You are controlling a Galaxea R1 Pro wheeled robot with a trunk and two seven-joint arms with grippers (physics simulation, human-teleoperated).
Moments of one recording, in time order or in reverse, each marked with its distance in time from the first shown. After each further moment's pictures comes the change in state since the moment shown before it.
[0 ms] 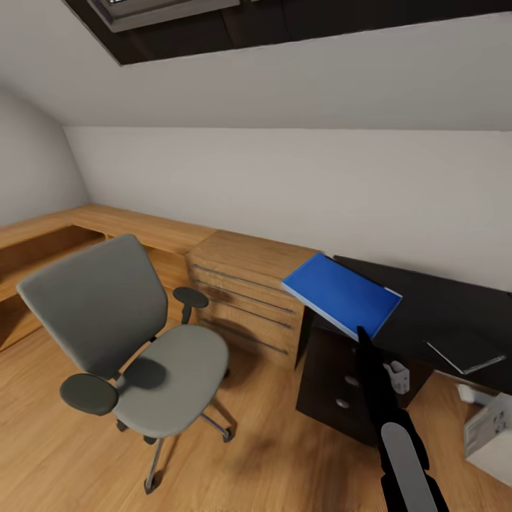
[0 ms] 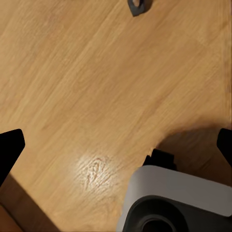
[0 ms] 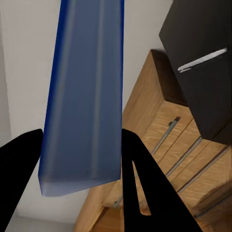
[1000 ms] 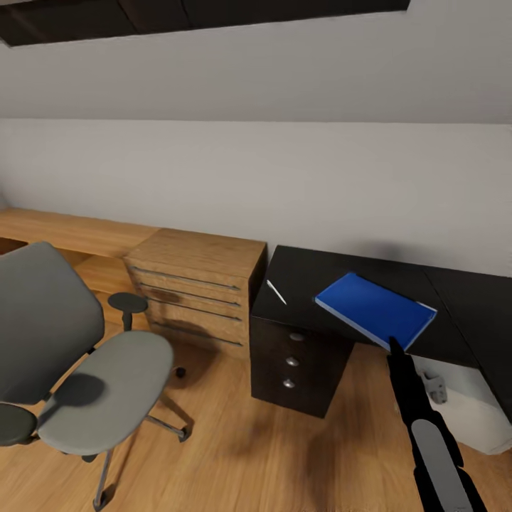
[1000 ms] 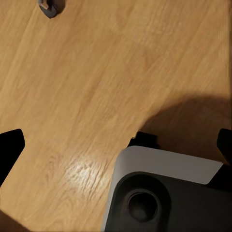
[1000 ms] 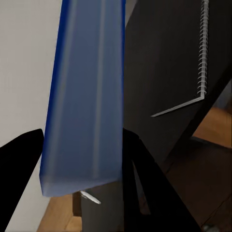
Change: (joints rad) left arm 0.000 0.001 -0.004 0.018 0.001 0.002 -0.102; right arm -0.050 -0.137 -0.107 0.119 -0.002 -0.007 -0.075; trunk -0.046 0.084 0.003
